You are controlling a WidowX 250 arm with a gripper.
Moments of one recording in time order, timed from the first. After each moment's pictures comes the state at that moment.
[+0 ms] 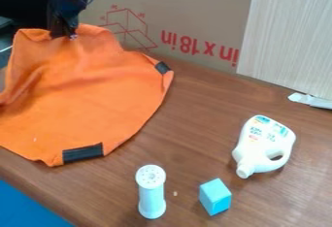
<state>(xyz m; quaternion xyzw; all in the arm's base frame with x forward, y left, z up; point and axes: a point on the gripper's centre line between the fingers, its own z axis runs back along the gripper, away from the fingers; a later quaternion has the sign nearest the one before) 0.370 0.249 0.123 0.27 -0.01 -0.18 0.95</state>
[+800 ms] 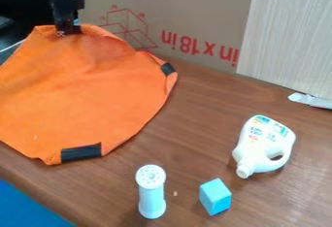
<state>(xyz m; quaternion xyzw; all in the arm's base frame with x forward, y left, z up) 0.388 0.250 0.122 0.23 -0.05 -0.42 0.88</state>
